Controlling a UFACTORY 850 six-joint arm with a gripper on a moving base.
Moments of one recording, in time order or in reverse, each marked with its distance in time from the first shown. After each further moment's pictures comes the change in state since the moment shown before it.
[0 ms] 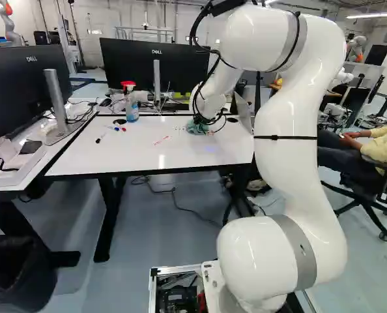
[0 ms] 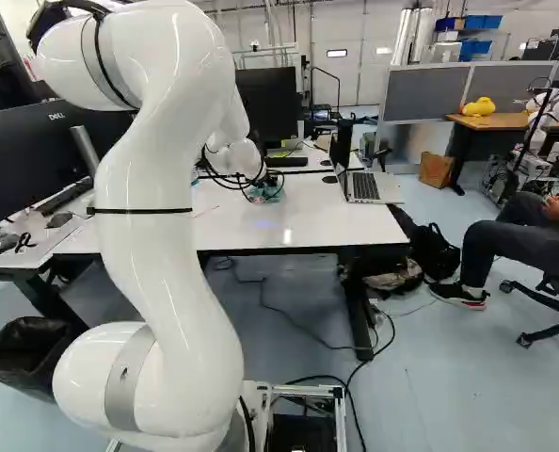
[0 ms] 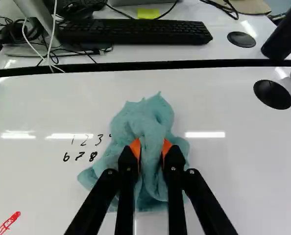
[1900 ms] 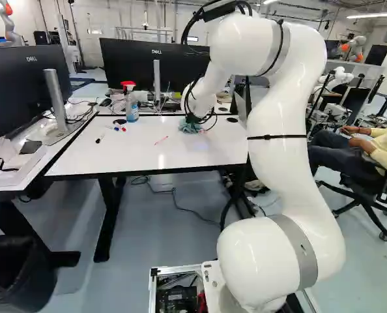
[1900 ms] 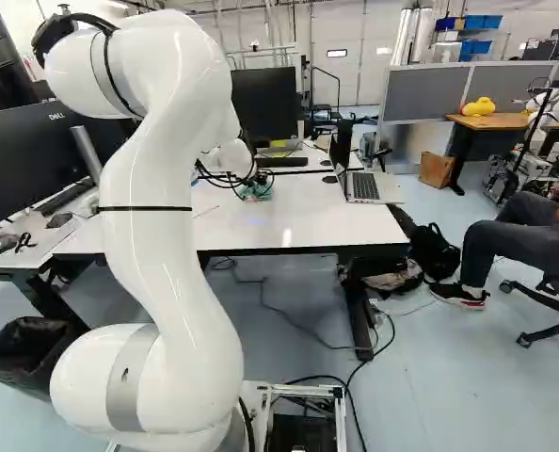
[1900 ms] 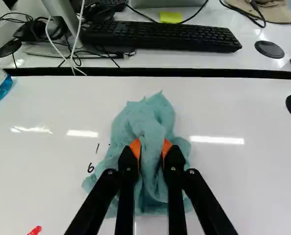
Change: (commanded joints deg) arm 4.4 -3.7 -5.0 0.0 -0.7 0.0
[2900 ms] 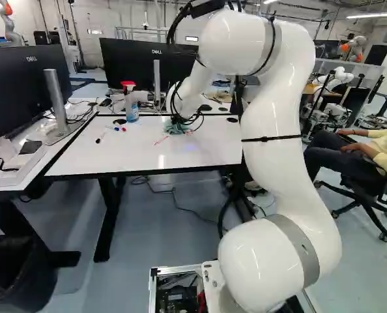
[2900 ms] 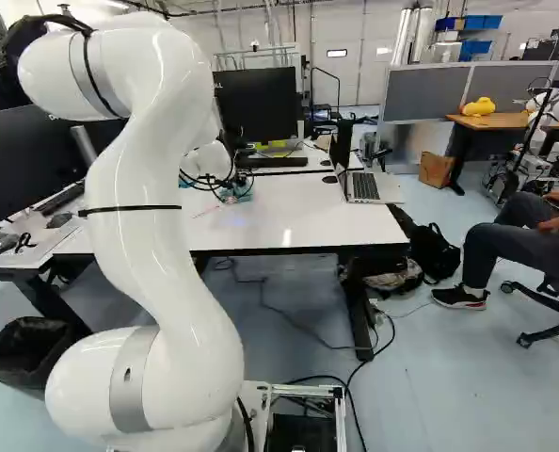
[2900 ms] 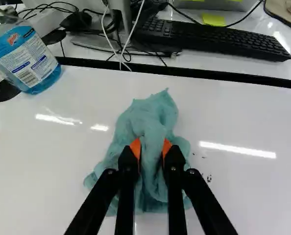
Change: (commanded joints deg) arm 6.2 1.7 2.3 0.0 0.0 0.0
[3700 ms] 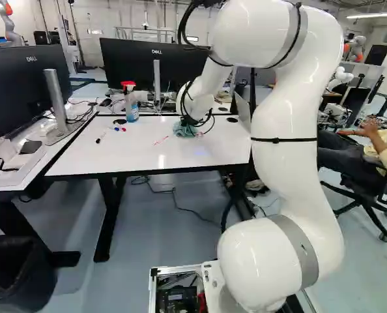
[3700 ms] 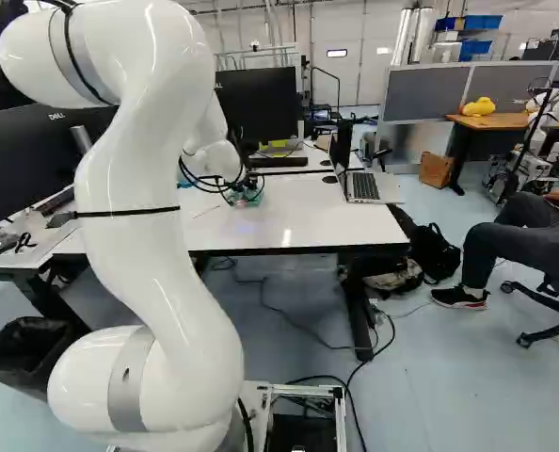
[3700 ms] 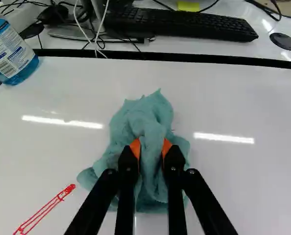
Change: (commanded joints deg) arm -4.7 4.7 6.3 0.0 0.0 0.0
